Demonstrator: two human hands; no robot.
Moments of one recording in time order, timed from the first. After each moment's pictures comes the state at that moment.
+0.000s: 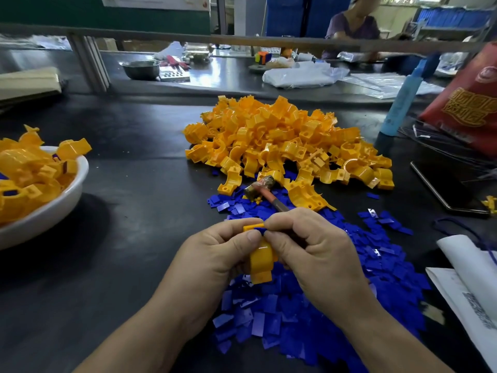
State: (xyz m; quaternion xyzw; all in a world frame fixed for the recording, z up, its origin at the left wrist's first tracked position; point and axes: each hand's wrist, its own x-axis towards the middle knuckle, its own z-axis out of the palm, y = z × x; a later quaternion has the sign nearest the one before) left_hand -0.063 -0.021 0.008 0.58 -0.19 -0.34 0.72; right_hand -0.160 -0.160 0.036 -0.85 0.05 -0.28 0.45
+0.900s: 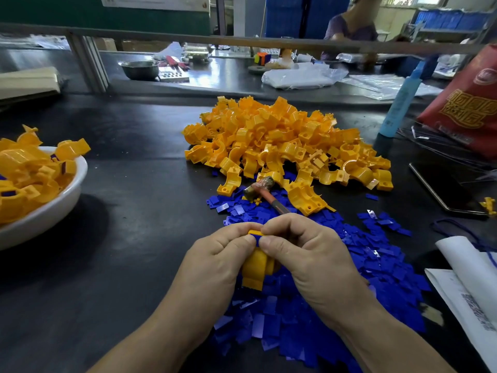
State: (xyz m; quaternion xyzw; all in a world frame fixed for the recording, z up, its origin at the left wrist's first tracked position) left_hand -0.072 -0.021 0.010 0.69 -0.25 -0.22 0.64; right_hand -0.158 -0.155 0.033 -0.74 0.09 -0.18 0.65
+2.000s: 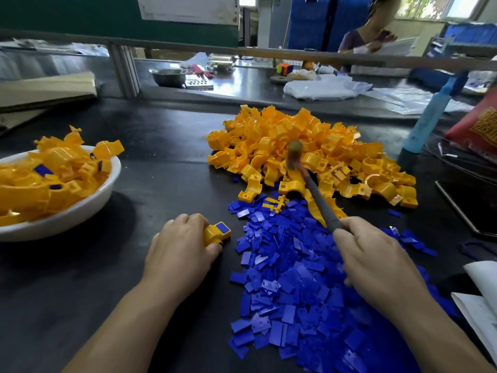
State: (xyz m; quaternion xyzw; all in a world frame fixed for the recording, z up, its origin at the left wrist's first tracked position) left_hand -0.015 0.012 0.013 0.97 -0.18 0.01 0.16; right_hand -0.165 -0.197 0.046 -0.91 0.26 -0.14 0.29
